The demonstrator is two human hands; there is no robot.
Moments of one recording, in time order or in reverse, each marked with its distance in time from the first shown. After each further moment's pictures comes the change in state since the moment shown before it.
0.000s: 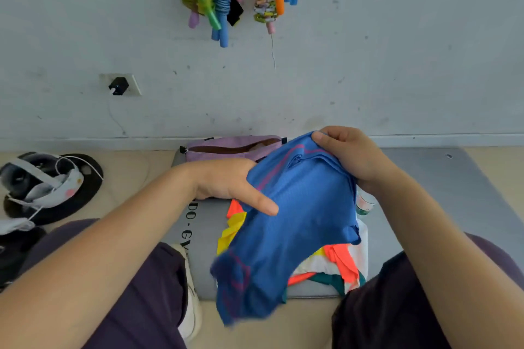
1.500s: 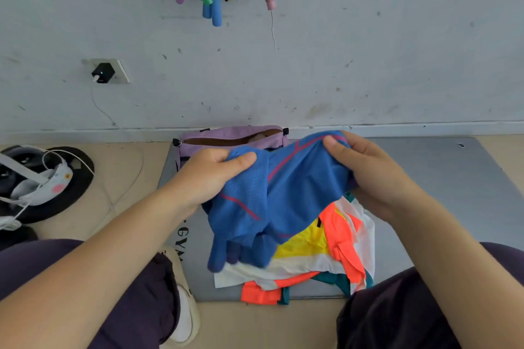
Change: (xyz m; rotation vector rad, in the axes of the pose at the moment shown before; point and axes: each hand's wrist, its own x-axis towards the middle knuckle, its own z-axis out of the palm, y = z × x) left_hand 0.016 -0.035 0.001 -0.238 0.680 -0.066; right_hand -0.009 0.025 0.014 0.418 -0.052 0.053
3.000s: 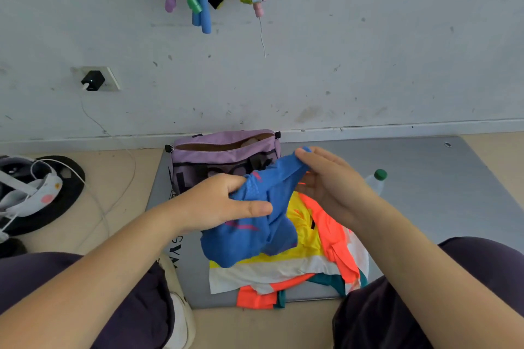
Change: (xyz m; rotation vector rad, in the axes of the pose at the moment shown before) left_hand -0.010 -0.005 0.008 0.194 -0.417 0.128; right_hand 0.010 0.022 0.019 0.224 0.023 0.144
